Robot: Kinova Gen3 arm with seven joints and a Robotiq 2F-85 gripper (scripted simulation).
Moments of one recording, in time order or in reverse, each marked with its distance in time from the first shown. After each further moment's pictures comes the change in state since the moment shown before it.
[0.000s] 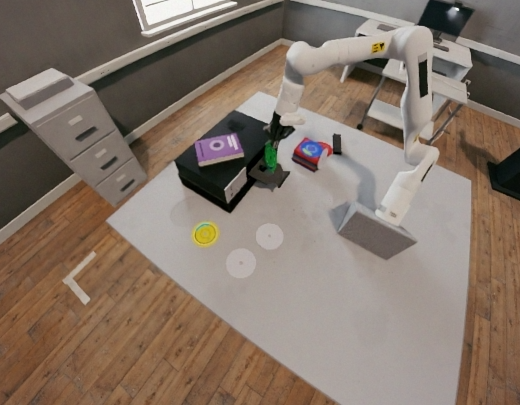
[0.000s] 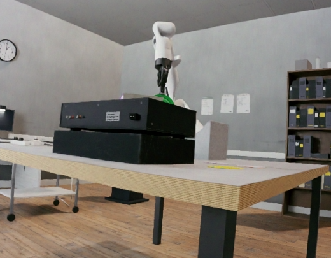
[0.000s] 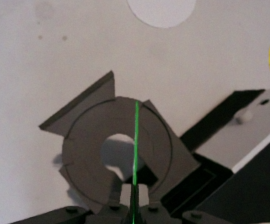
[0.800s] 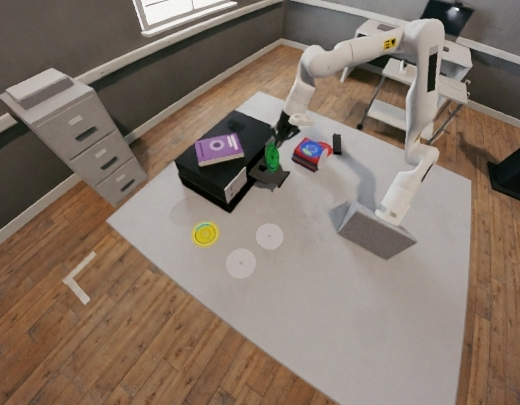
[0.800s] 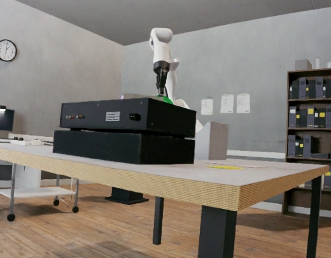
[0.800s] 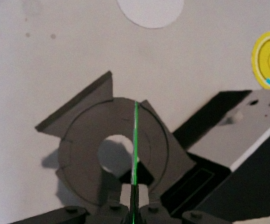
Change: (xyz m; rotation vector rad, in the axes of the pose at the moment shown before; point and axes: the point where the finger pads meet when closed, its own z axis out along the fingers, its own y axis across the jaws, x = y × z) arm 0.001 -0.016 0.002 -0.109 0.001 -0.001
